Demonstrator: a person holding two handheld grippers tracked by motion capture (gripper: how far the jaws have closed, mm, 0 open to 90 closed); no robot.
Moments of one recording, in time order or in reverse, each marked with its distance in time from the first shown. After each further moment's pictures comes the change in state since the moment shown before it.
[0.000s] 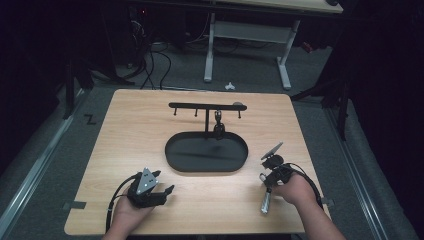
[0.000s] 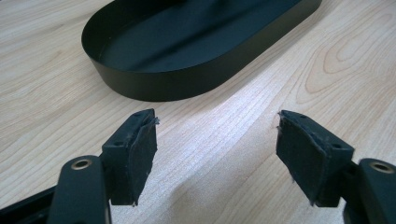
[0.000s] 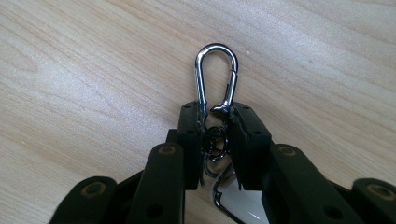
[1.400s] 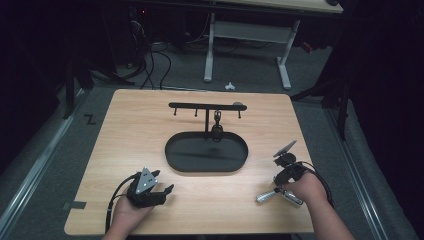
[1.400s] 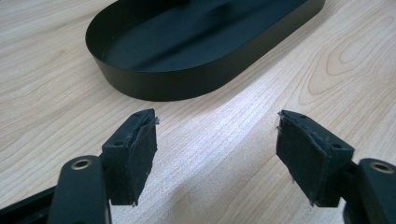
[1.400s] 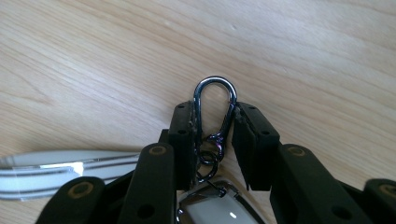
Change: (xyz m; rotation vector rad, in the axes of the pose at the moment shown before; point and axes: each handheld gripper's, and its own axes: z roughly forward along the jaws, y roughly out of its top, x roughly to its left) left arm 0.001 -0.001 0.000 0.000 0.002 -0.008; right arm -0.035 -0.011 -0.001 0.021 0.003 0.087
